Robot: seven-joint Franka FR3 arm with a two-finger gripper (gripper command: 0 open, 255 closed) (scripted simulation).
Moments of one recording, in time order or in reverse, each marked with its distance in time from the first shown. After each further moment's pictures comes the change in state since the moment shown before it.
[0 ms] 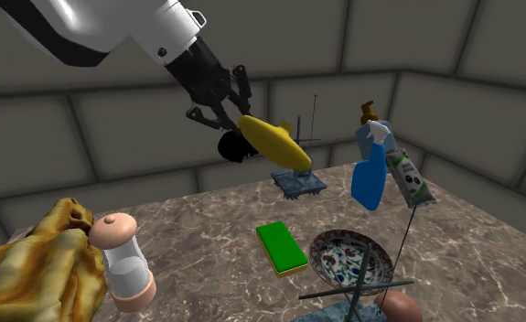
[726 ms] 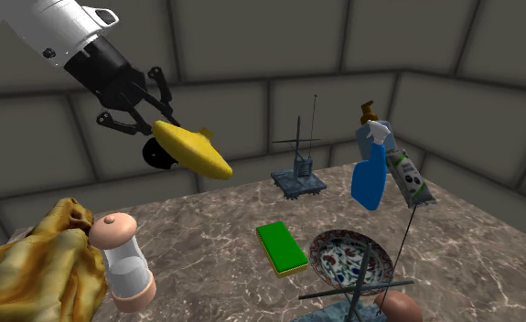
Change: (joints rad) arm 0.128 0.118 0.139 0.167 0.042 -0.190 0.186
